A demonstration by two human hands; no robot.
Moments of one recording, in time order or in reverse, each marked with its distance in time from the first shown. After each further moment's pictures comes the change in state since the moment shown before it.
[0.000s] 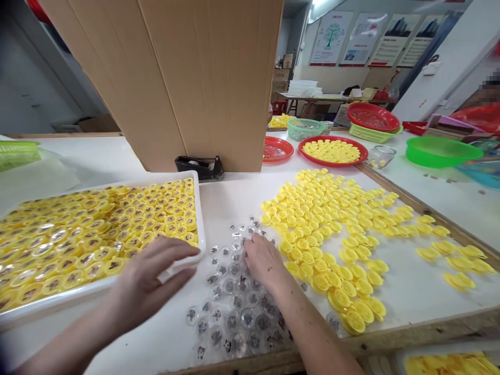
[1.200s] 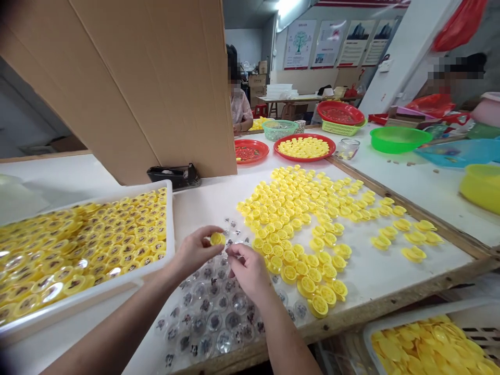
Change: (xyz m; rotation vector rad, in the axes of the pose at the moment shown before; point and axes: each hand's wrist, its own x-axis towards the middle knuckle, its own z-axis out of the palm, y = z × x) left_hand 0.066 0.015 0.121 -0.270 -0.250 -0.537; right_hand -0.050 0.019 0.014 1.000 0.291 0.220
